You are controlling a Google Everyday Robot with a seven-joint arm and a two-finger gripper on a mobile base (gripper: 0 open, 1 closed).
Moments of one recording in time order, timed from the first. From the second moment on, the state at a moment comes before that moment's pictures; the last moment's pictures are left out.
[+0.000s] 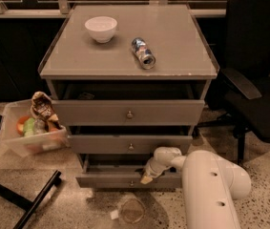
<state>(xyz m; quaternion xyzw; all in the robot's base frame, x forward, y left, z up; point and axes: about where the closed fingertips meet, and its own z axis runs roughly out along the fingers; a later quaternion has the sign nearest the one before) 0.655 -0.080 0.164 -0.59 0.78 0.13 0.16</state>
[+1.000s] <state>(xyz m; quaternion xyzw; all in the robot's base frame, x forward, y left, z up) 0.633 -0.072 0.157 -0.60 0.77 0.15 0.17</state>
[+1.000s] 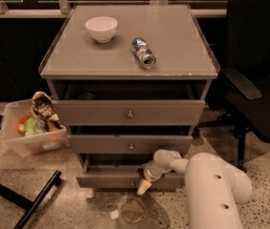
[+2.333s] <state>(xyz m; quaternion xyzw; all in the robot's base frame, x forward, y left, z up) 0.529 -0.047 0.166 -0.64 0.70 0.26 0.19</state>
